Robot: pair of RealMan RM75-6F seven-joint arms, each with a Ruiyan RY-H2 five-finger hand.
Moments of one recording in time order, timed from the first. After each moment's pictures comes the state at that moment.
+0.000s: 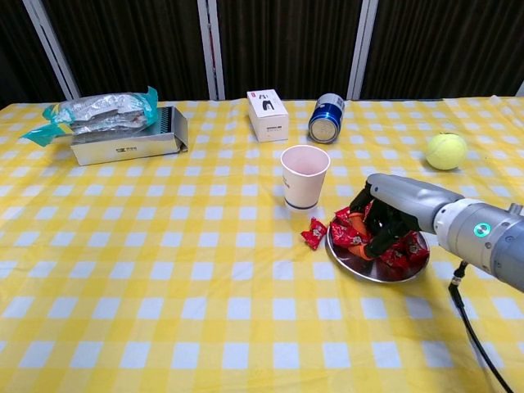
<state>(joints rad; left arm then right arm) -0.12 -1.10 -0.06 -1.63 1.40 1.40 0.04 0.66 -1.71 0.18 -1.50 -0.88 1.03 -0.40</state>
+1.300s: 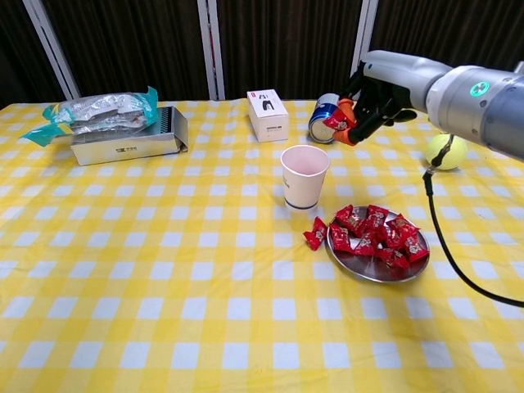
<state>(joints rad) -0.13 -1.10 -0.06 -1.63 1.39 1.39 0.04 0.80 -1.56 0.39 -1.66 -0.74 1.07 -0.49</state>
